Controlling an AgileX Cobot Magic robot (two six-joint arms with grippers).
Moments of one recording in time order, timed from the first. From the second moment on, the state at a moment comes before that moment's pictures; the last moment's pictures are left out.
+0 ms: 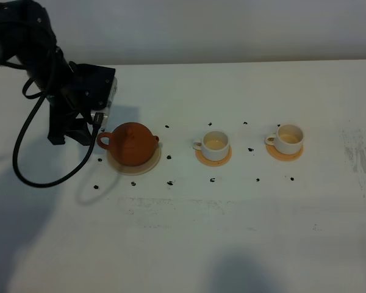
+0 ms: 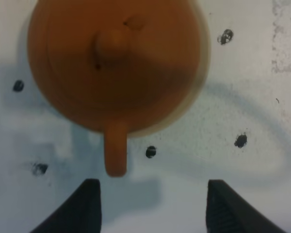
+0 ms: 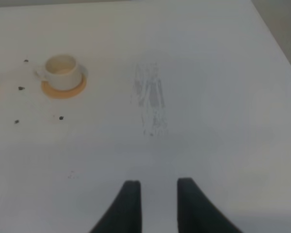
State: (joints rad) left arm -0.17 2.14 -1.73 -0.20 1.10 1.56; right arm -0.02 -0.01 -0.49 0.02 1.08 -0.05
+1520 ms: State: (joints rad) left arm -0.17 2.18 -1.62 -0.30 0.85 1.74; right arm -0.02 -0.01 -0.49 0.02 1.08 -0.05
